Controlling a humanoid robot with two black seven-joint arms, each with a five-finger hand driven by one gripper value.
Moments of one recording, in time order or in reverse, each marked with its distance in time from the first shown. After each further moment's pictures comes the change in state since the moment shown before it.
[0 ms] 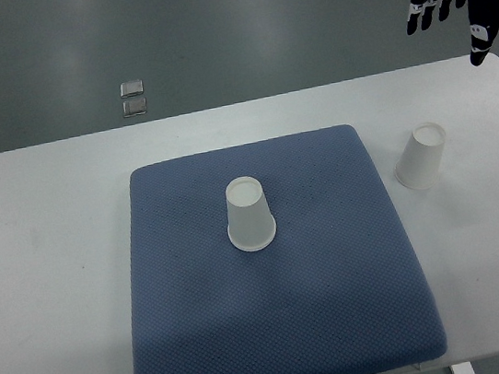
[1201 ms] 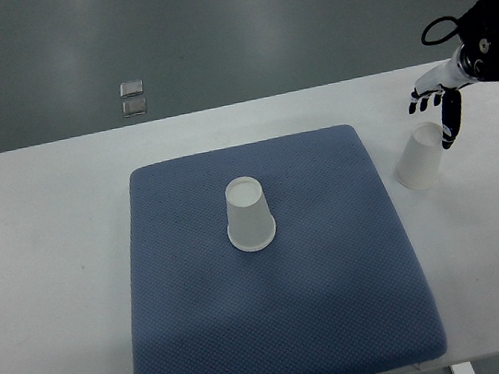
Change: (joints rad) left arm 0.039 0.000 -0.004 0.014 -0.002 0.001 0.002; right arm -0.724 0.120 0.088 -0.388 0.002 -0.350 0.005
